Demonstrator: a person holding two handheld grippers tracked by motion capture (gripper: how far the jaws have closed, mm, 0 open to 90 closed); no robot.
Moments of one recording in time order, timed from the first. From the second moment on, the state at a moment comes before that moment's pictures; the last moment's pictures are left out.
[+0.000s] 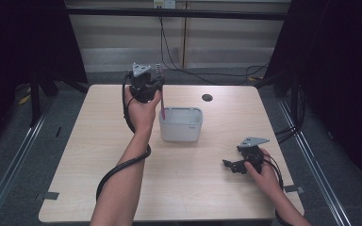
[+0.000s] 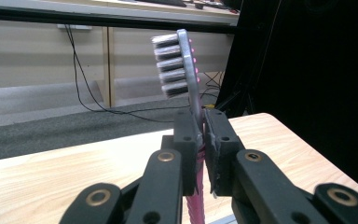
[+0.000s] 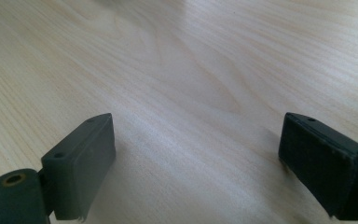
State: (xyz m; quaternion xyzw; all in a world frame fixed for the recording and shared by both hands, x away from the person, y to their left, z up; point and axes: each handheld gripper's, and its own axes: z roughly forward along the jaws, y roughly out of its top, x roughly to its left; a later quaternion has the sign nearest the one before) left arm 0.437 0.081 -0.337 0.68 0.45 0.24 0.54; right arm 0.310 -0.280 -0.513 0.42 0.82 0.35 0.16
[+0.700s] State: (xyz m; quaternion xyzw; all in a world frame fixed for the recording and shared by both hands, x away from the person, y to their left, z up) left arm 0.433 0.081 -0.349 0.67 0.45 0.24 0.54; right arm 0.310 -0.280 -0.513 0.42 0.82 0.35 0.16
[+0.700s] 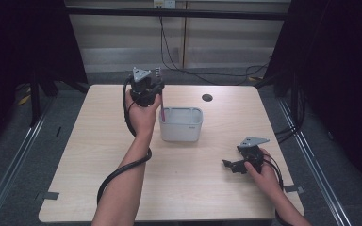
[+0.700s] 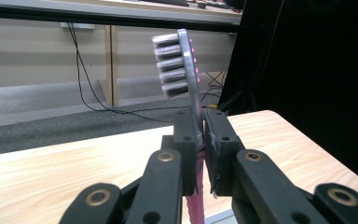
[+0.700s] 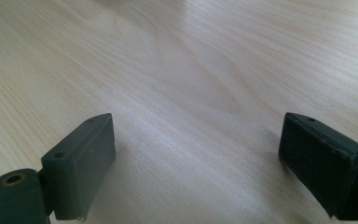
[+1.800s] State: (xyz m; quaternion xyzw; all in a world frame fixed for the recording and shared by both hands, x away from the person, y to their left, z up) left arm 0.426 0.084 -0.368 0.67 0.45 0.24 0.53; right arm 0.309 -0.280 -0.513 0.42 0.82 0.35 0.16
